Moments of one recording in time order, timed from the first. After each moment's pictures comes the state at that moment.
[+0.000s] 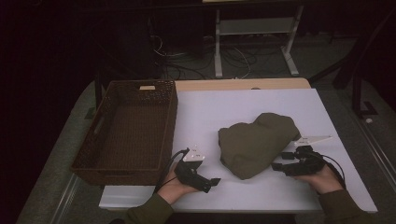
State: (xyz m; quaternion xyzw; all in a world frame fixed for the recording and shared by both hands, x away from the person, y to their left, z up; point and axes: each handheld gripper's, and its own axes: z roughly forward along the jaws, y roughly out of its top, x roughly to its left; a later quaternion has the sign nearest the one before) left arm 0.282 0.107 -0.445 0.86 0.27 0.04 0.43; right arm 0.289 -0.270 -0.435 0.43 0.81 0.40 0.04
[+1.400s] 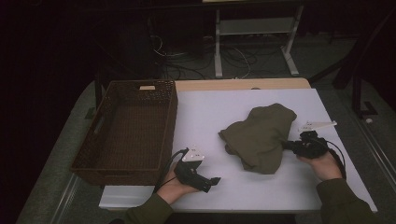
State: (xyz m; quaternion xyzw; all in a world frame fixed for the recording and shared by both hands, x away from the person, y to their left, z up) left arm 0.282 0.108 -0.443 0.86 0.28 0.05 0.44; right arm 0.328 -0.294 -0.424 0.45 0.81 0.36 0.13
